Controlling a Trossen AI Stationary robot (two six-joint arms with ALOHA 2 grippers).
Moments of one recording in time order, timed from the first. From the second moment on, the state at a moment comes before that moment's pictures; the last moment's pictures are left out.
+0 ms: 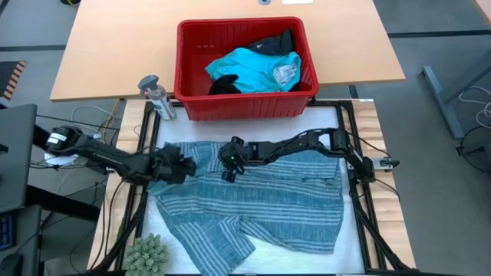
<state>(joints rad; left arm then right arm) -0.17 0.98 0.32 -0.41 -0.76 -1.21 -0.06 2.19 1.53 -0.06 0.16 0.06</state>
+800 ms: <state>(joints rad) 0.31 1.02 0.36 -0.25 -0.27 -0.33 -0.07 2.19 1.53 -0.07 0.15 0.06</state>
